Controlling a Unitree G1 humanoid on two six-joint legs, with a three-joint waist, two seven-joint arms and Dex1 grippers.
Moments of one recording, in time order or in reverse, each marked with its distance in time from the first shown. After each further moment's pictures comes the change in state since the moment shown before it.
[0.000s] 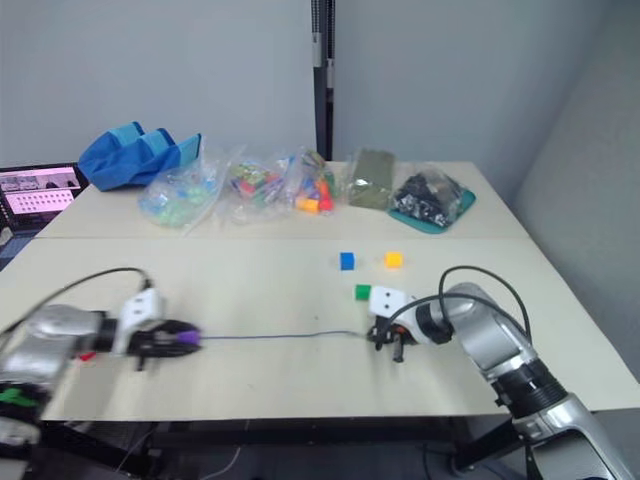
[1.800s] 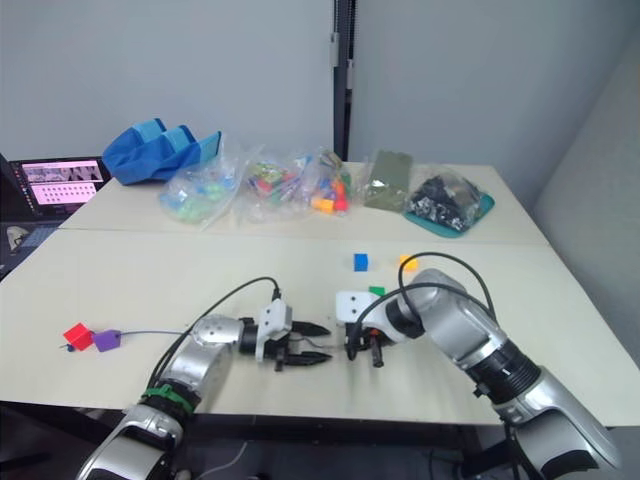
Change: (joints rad) left arm -0.162 -0.706 -0.225 -0.060 0.013 -0.122 0.081; right arm -0.138 0.027 0.164 -0.116 -0.055 0.146 0.118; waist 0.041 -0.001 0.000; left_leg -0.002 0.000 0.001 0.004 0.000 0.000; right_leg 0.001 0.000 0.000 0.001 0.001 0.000
